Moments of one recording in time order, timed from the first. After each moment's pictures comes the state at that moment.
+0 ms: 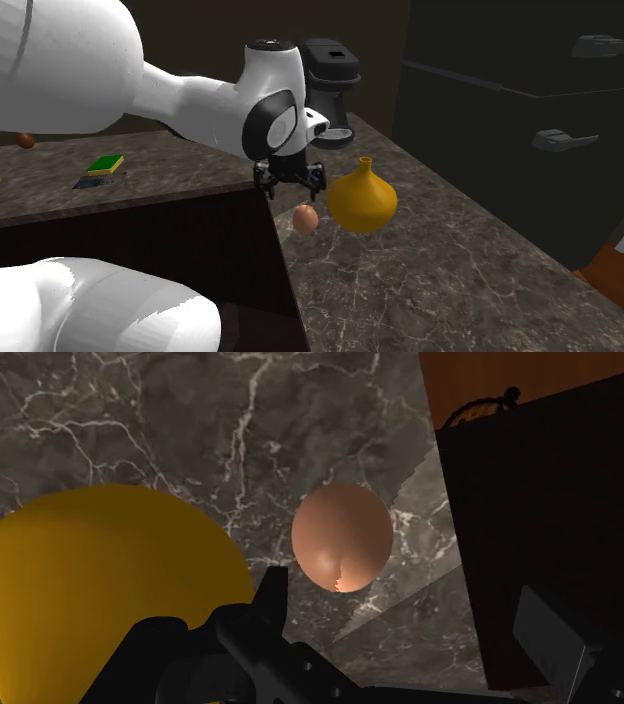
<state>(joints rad) -0.05 -0.73 -0.27 -2.82 -0.10 2.37 -0.37</state>
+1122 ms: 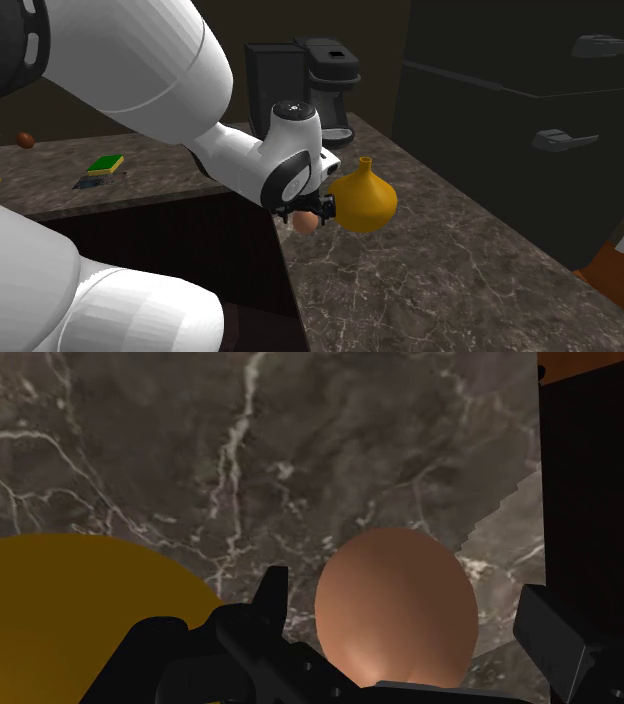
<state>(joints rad) 0.05 -0.44 -0.43 -2.88 -0.04 2.76 -0.50</state>
